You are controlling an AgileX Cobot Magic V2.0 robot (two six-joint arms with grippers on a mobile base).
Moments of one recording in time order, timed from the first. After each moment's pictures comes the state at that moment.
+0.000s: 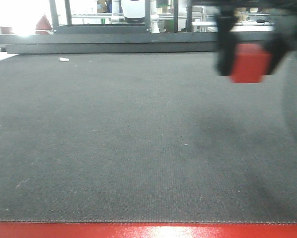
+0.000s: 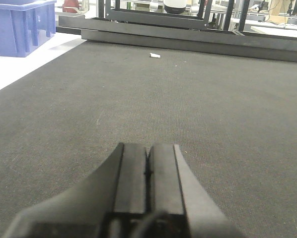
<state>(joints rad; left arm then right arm) -0.02 -0.02 0.03 -0.06 0.06 -0.02 0.49 1.49 -1.28 -0.05 1.09 0.45</state>
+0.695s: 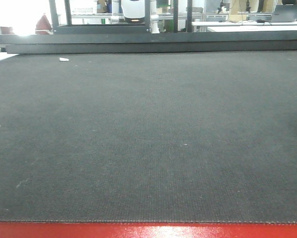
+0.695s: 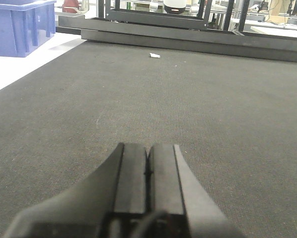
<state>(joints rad) -0.02 -0.02 0.03 -0.06 0.06 -0.02 0.01 0.92 -0.67 0.06 0.42 -0.03</state>
